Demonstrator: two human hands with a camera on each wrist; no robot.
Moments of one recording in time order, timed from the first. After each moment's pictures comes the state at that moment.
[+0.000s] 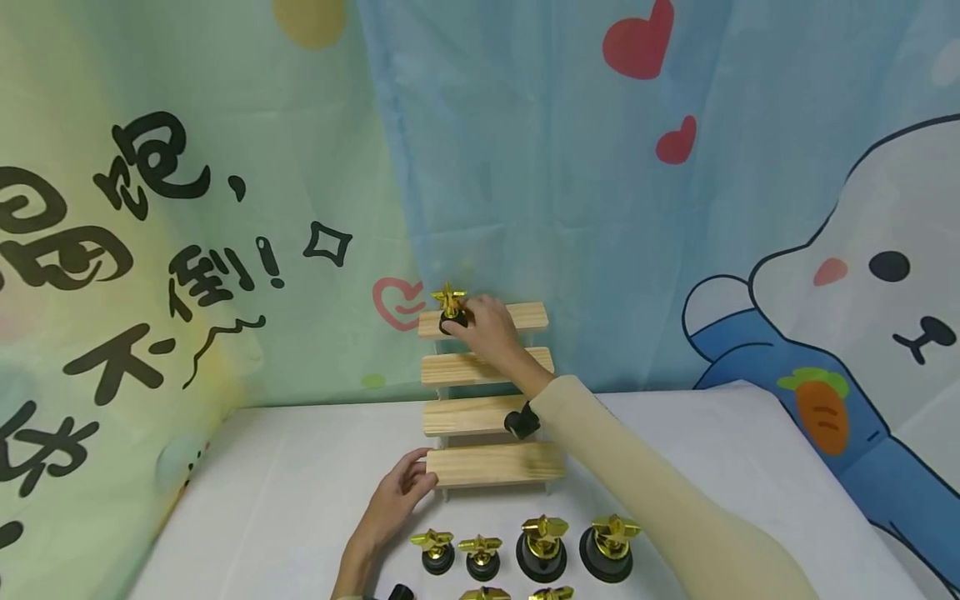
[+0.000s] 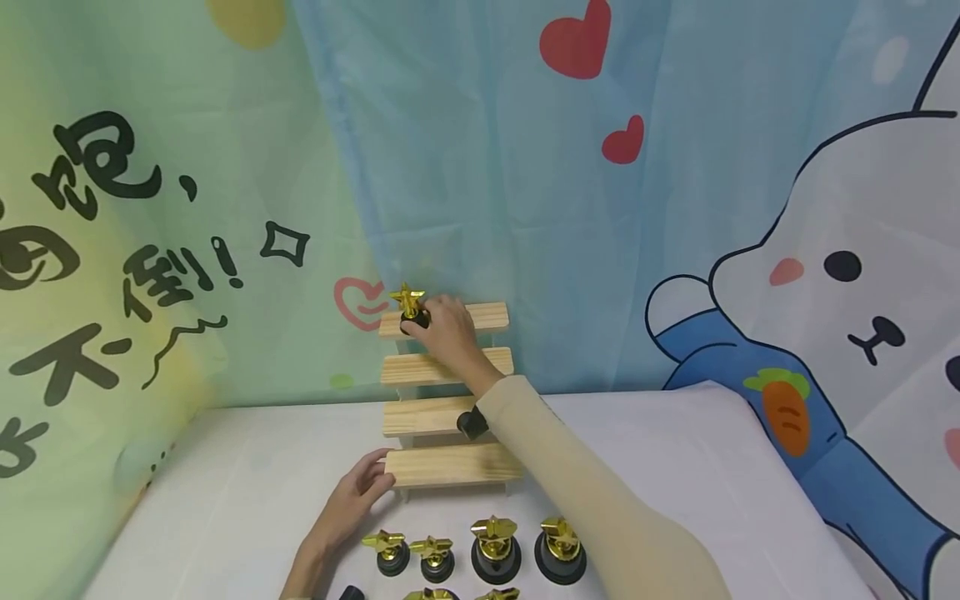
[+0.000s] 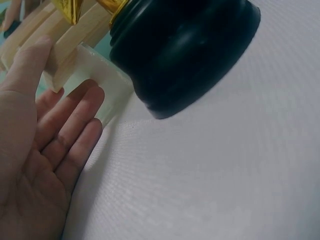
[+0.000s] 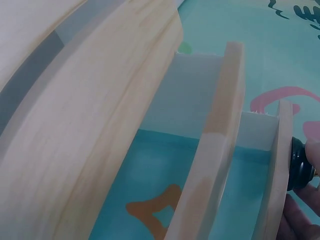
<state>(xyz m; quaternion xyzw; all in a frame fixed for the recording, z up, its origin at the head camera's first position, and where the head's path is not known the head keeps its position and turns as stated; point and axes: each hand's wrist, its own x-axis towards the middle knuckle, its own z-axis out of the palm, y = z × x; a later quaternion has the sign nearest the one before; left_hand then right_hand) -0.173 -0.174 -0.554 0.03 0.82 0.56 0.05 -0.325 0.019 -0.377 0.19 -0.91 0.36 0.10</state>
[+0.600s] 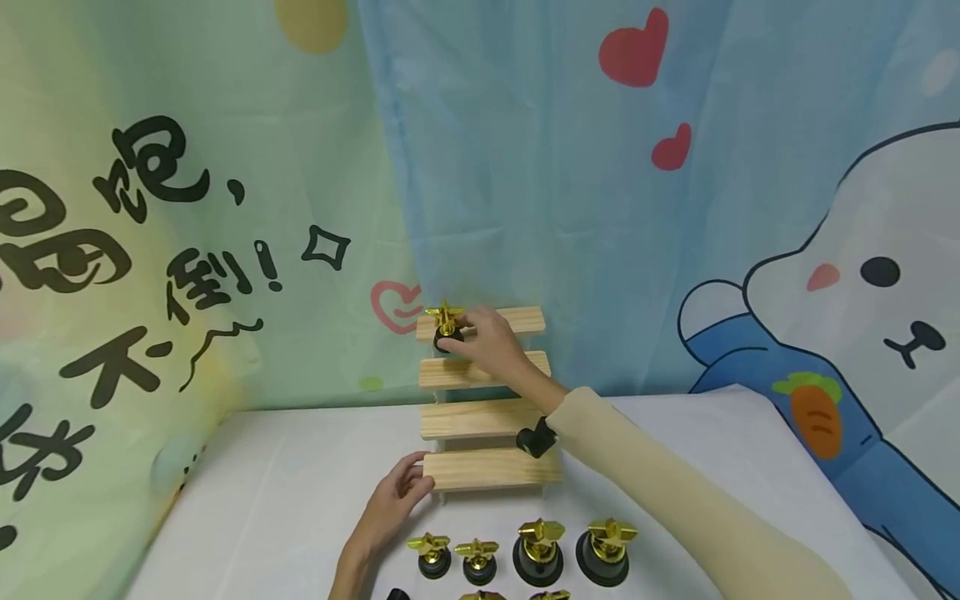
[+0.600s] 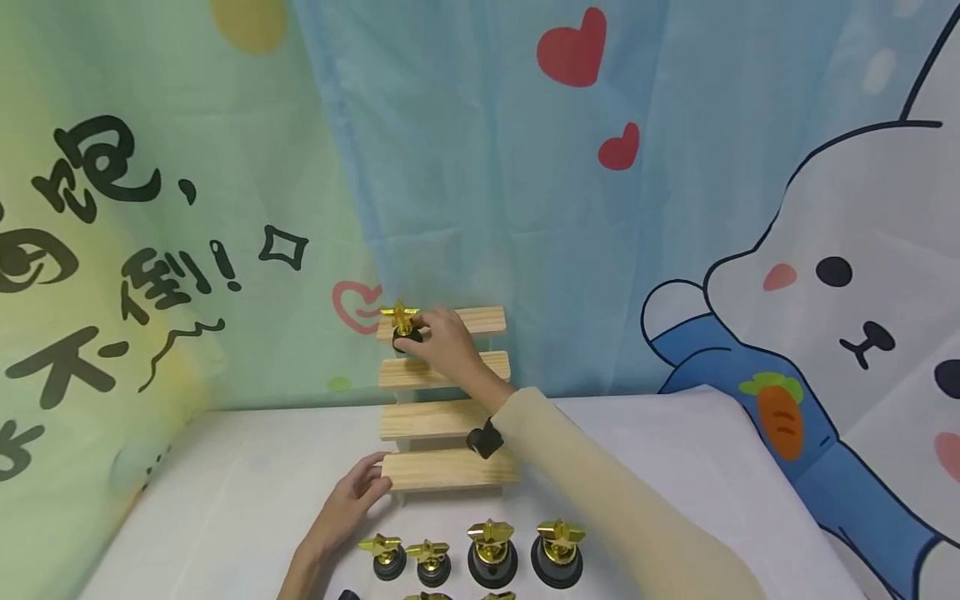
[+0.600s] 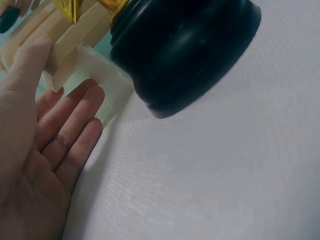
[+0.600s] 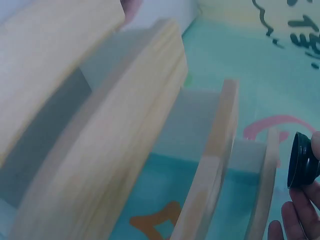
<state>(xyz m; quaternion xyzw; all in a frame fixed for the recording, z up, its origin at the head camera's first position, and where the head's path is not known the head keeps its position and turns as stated) -0.175 -0.173 -0.555 0.03 0.82 0.56 0.05 -0.305 0.031 -0.371 0.23 -0.87 0.43 0.06</state>
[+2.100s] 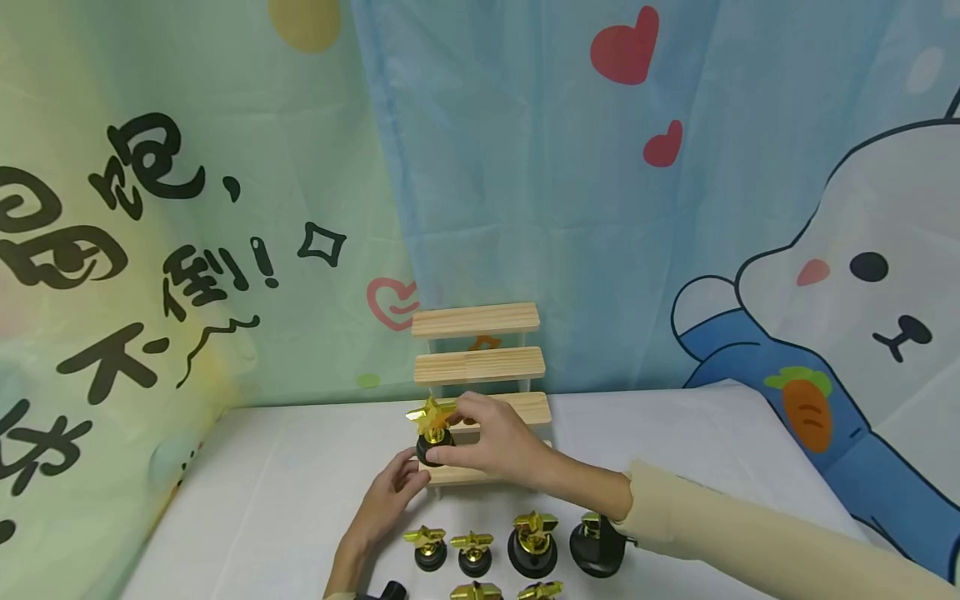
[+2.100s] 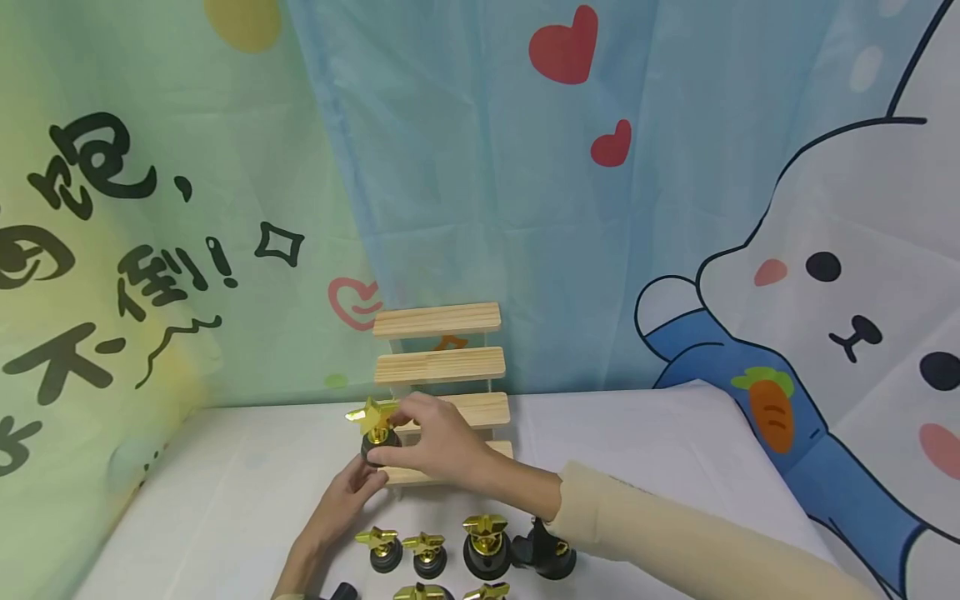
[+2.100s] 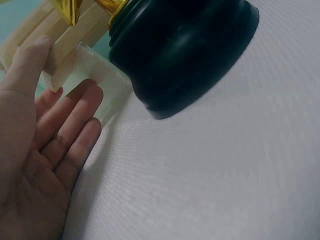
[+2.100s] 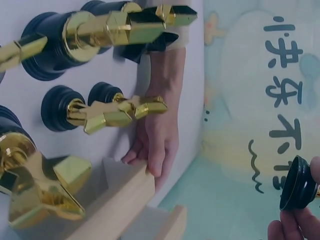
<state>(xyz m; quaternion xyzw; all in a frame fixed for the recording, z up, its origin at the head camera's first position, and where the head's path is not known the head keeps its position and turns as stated) -0.174 -0.173 -0.553 0.01 0.83 0.55 0.05 -0.166 0.053 -0.362 0.33 -0.84 0.44 -0.02</state>
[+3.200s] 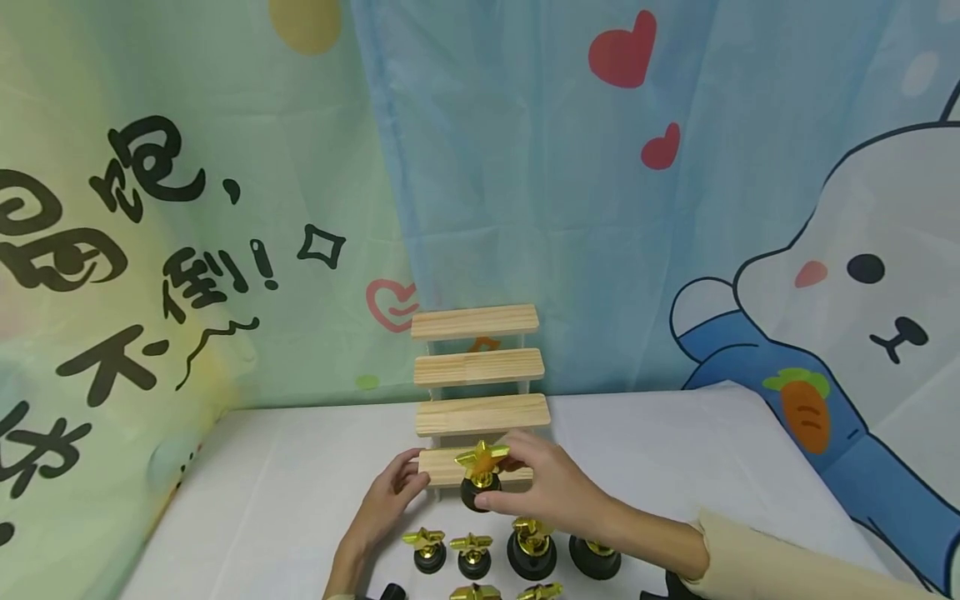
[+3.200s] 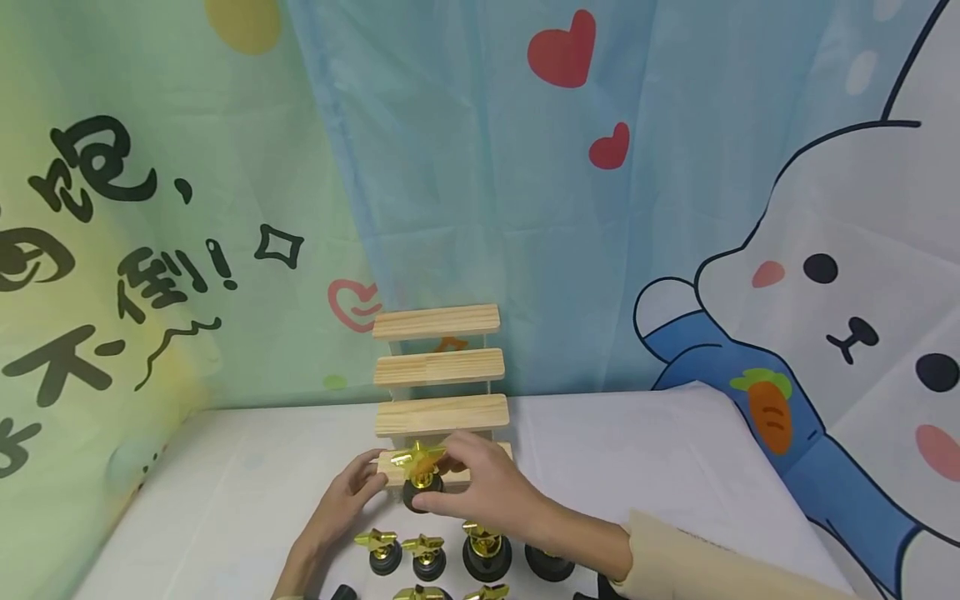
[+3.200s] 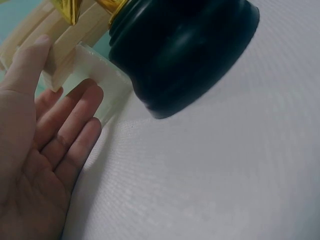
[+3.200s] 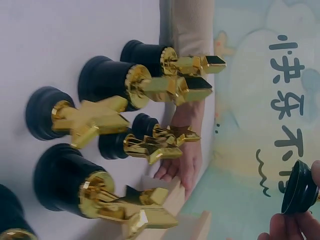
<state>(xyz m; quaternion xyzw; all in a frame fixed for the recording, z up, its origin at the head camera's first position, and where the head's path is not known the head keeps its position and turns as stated) -0.172 -0.172 -0.551 0.03 0.82 0.57 0.04 -0.129 0.103 -0.375 0.30 -0.84 0.45 -0.07</state>
